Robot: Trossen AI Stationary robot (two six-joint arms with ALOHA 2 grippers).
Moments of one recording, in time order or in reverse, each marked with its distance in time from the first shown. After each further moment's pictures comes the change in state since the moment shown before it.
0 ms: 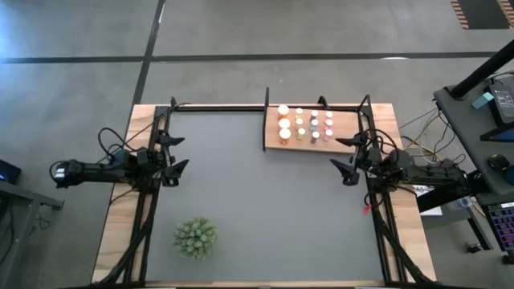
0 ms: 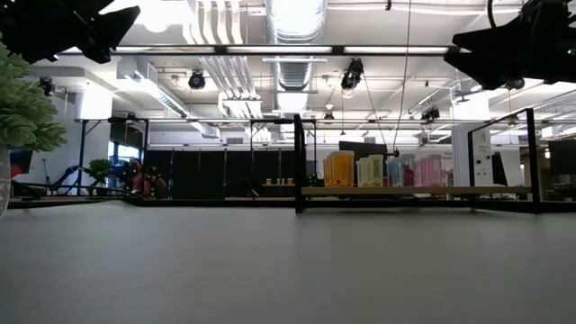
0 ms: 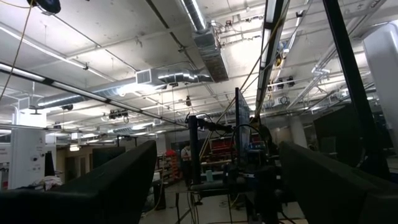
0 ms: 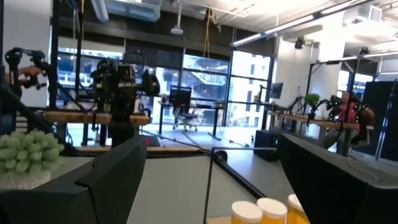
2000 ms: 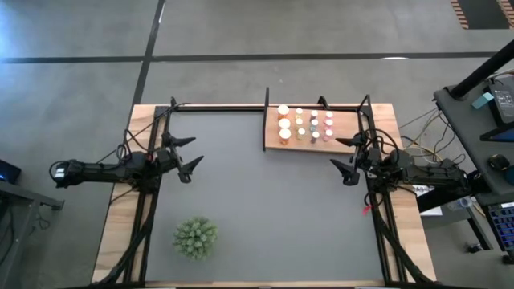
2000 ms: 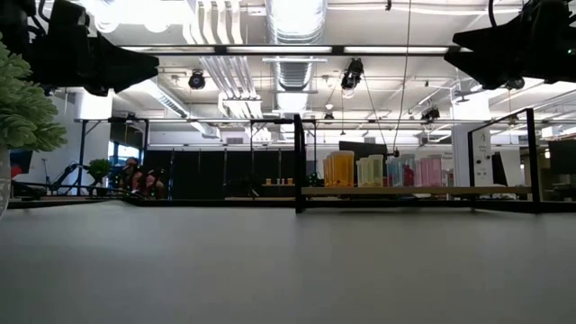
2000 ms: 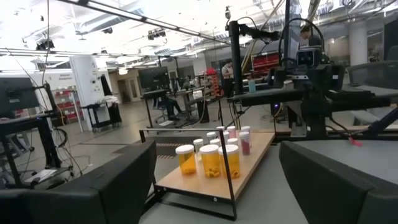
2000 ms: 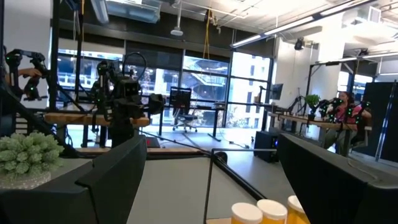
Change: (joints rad) left arm 0.000 0.005 0.000 -0.344 -0.267 0.000; right arm 0.000 -0.001 0.000 0.002 0.000 0.000
